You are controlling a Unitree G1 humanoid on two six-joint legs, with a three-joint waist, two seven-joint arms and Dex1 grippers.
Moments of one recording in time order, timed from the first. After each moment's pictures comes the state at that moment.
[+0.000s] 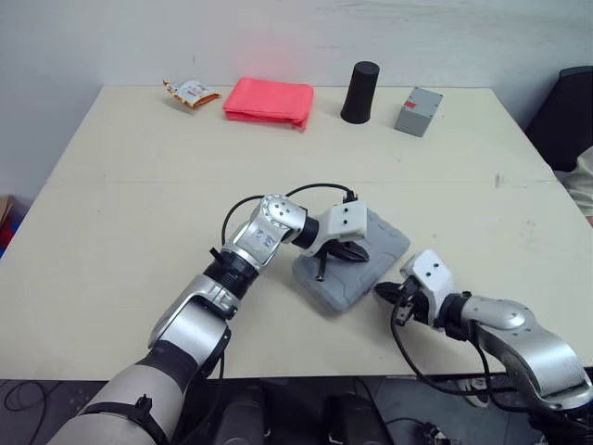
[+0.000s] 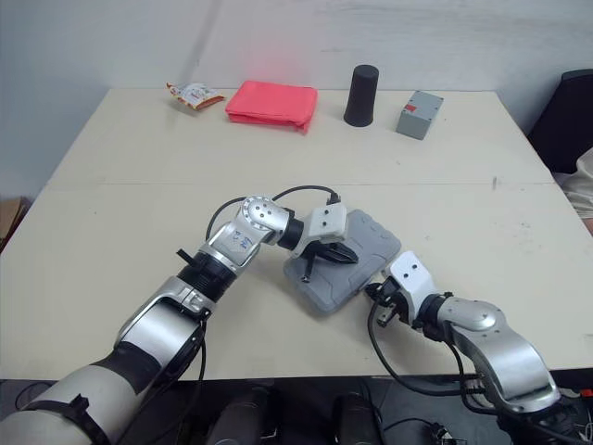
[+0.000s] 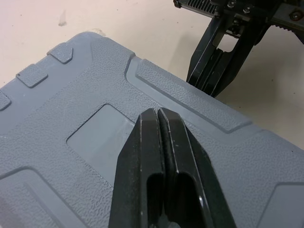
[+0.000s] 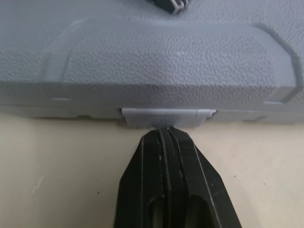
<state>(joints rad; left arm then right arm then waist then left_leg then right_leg) -1.02 0.16 -0.44 0.60 0.04 0.20 -1.10 -0.09 -0.69 0.04 -0.42 0.36 0.74 0.62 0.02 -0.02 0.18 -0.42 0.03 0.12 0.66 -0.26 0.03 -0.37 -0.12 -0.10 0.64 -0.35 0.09</state>
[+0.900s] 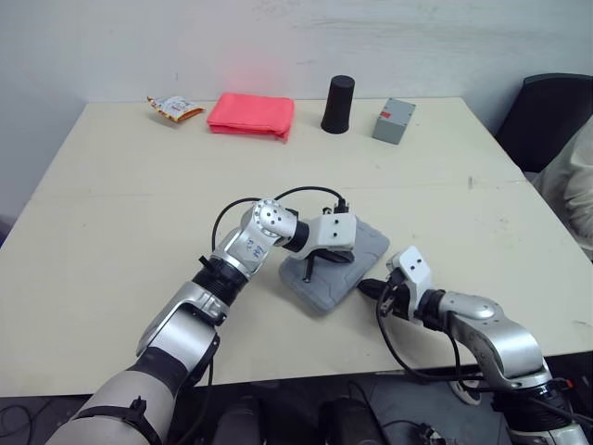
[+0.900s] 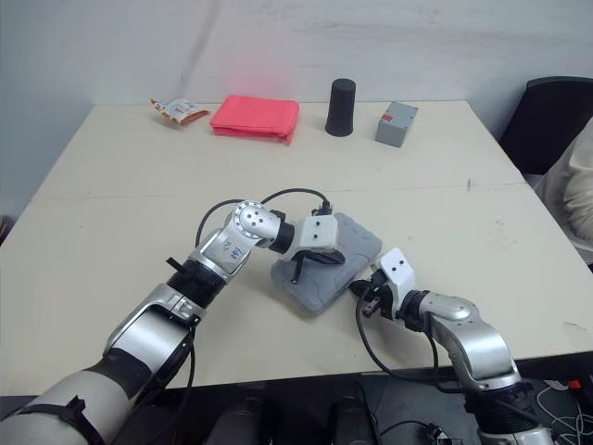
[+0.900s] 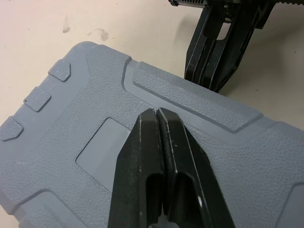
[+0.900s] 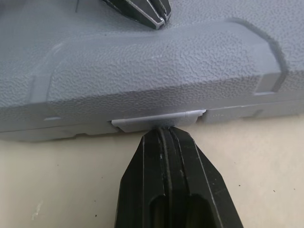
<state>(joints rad) -0.95 0.21 -0.46 0.54 0.15 0.10 -1.07 -0.18 -0.57 0.06 -0.24 0.34 0.68 0.71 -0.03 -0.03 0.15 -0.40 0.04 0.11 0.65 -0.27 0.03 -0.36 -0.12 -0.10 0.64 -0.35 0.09</state>
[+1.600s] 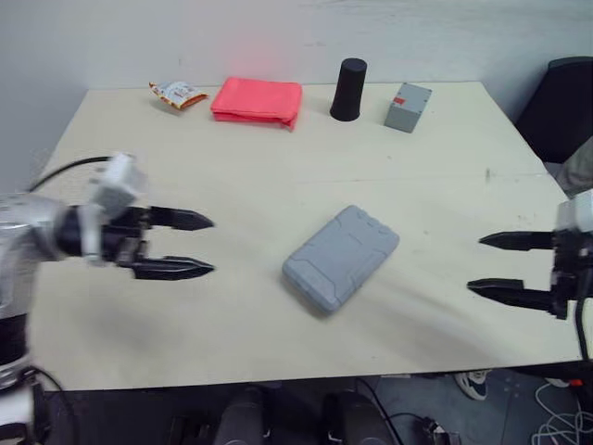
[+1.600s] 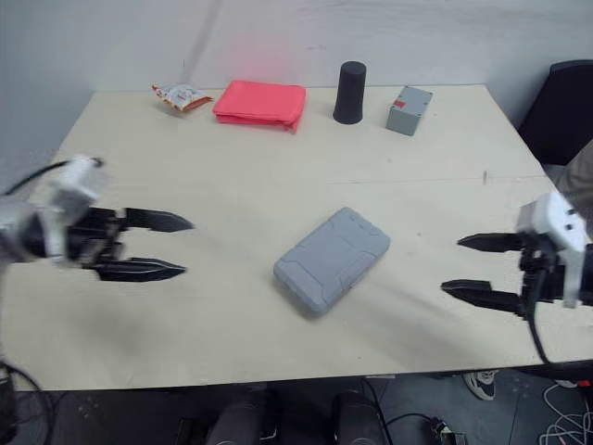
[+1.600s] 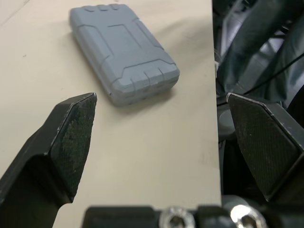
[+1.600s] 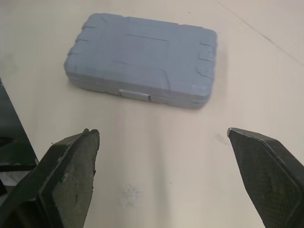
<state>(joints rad) -0.40 1.05 0.43 -0.24 -0.64 0.97 -1.40 0.00 -1.19 -0.61 -0.24 0.62 0.67 1.33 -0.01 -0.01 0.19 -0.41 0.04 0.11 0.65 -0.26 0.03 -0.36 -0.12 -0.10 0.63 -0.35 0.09</state>
